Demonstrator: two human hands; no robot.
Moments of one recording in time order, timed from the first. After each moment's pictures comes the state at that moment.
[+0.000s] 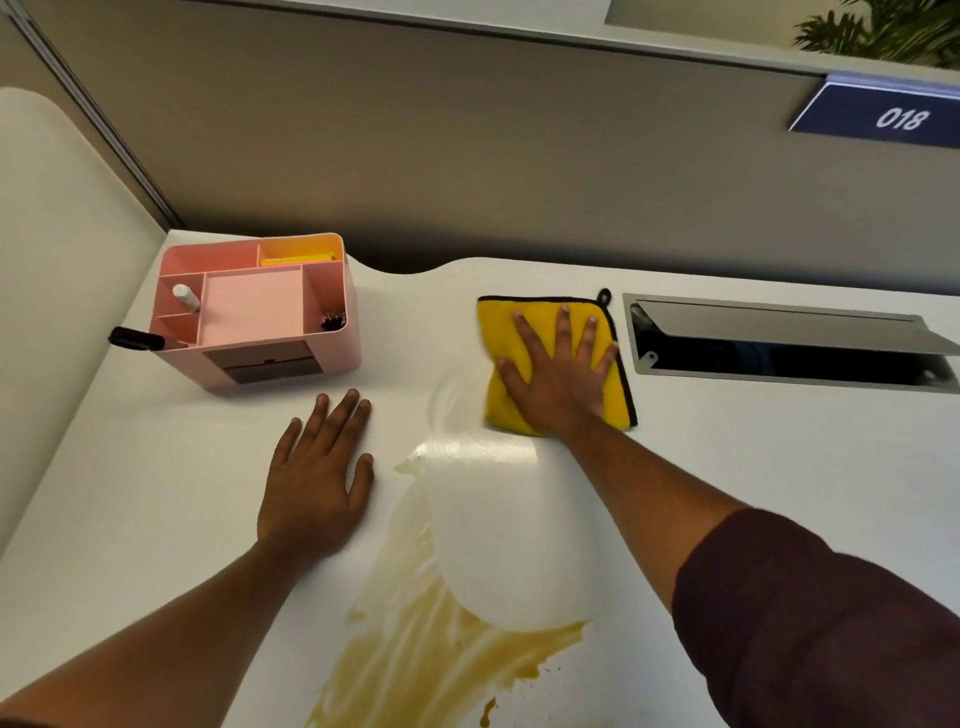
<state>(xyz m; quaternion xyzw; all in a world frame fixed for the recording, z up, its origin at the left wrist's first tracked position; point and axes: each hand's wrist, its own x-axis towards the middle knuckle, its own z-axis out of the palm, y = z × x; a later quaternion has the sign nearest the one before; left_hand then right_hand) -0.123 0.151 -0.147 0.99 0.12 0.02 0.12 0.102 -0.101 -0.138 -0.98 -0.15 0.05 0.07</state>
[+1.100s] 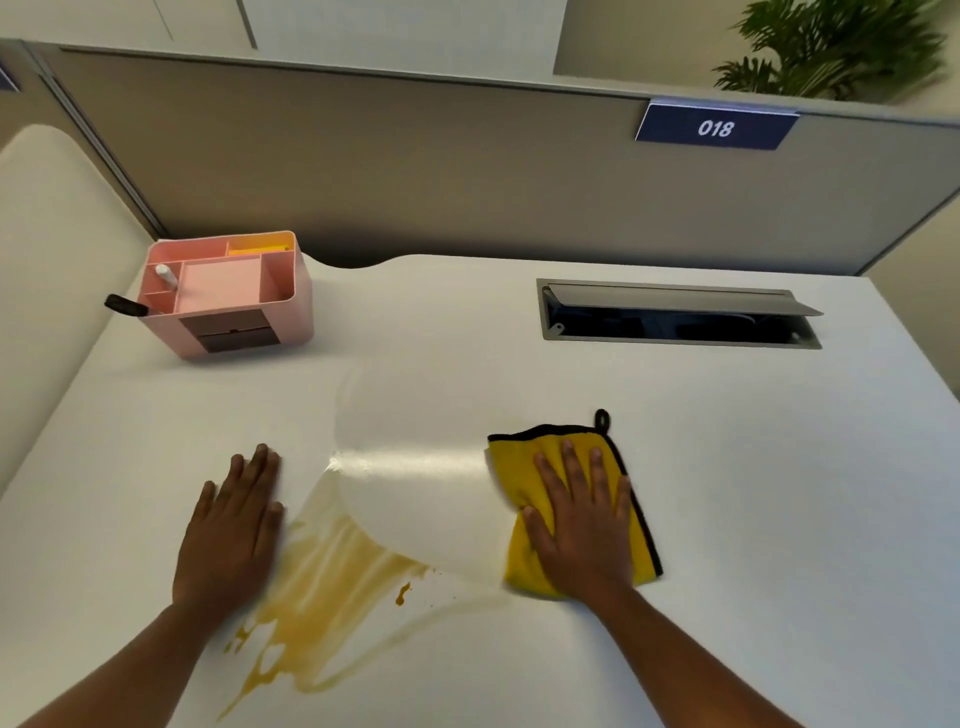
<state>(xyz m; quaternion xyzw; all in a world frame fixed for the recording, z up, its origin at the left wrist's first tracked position) -0.266 0.104 -0.143 0.97 0.18 -0.01 0.15 -0.126 -0.312 -0.148 -0.99 -0.16 0.01 0.05</state>
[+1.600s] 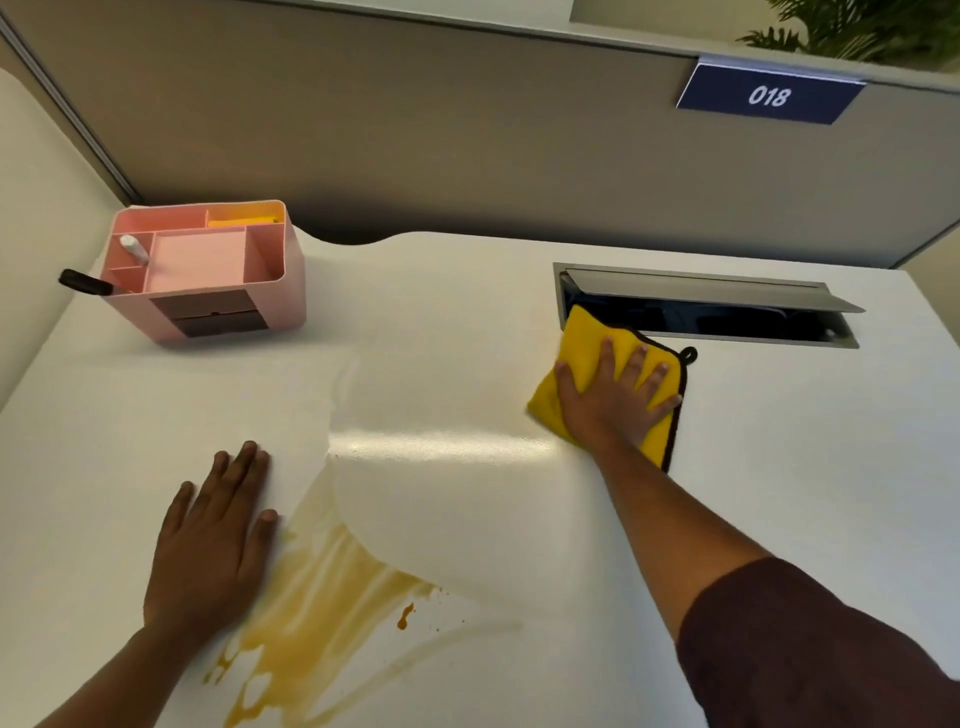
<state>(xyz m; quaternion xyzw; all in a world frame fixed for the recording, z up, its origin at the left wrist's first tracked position) -0.260 0.107 -0.146 0.98 0.18 0.00 0.12 0.043 -0.260 -0.128 -0.99 0.08 0.07 0.11</state>
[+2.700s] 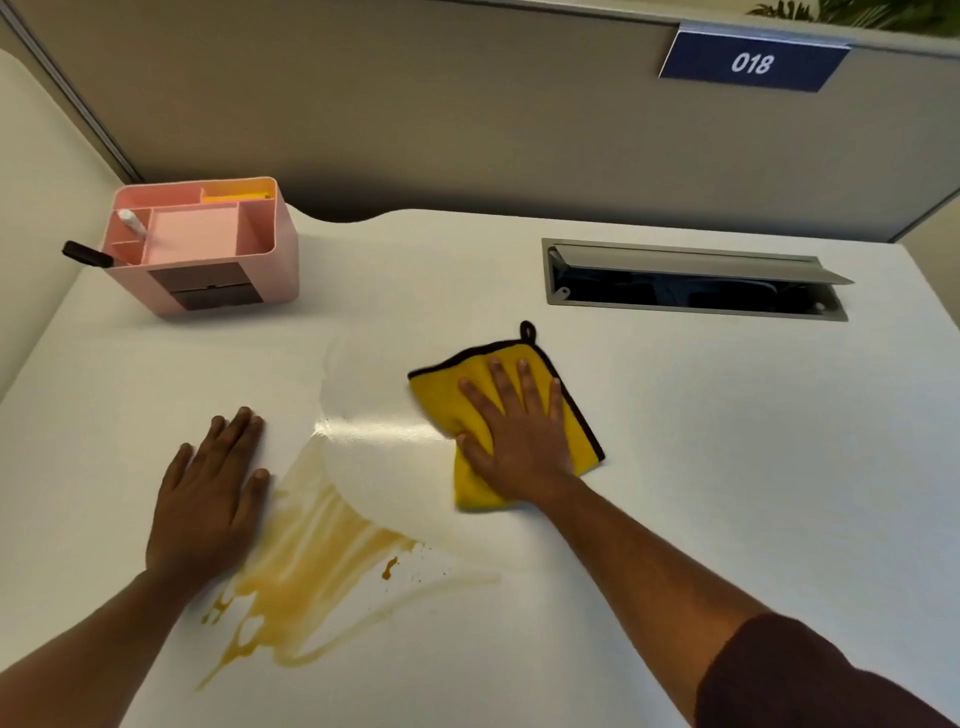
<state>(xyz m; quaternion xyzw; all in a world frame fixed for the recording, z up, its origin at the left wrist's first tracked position) -0.260 0.100 -0.139 0.97 0.19 0.01 0.12 -0.058 -0.235 -0.143 -0.95 -0.29 0.05 0.05</state>
